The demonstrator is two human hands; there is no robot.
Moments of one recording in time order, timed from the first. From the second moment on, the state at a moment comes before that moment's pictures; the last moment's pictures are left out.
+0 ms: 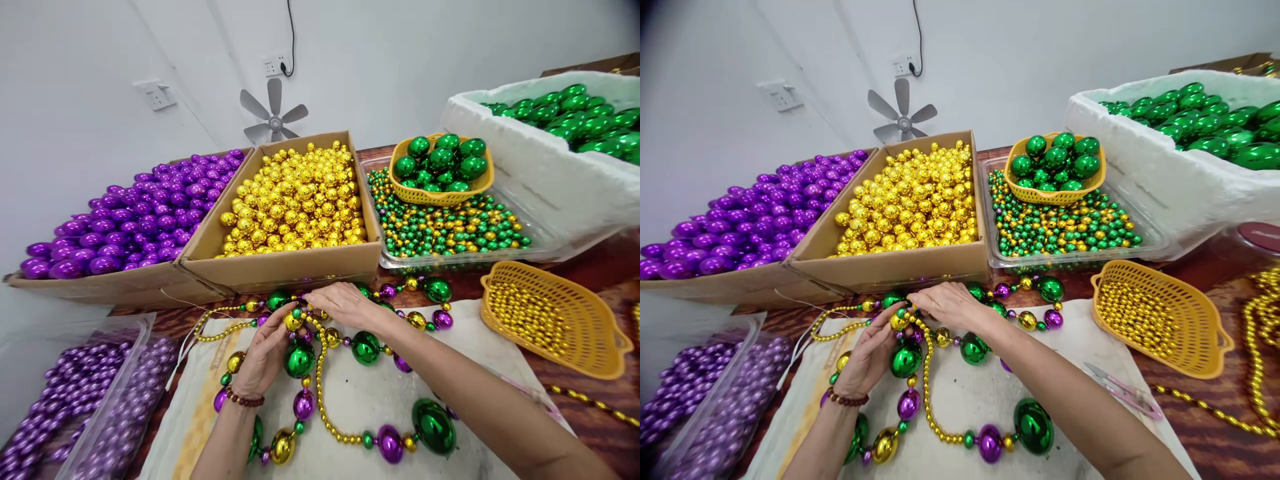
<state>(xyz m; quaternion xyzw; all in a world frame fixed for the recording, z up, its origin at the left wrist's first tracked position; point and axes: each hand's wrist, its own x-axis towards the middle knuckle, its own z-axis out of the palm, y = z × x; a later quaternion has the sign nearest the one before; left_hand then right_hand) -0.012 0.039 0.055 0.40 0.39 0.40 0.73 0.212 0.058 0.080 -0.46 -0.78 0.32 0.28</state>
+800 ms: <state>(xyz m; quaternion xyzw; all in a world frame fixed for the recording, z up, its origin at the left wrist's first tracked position) -0.025 -0.027 0.119 0.62 0.53 0.30 0.49 0.361 -0.143 0.033 -0.82 -0.54 0.14 0.13</state>
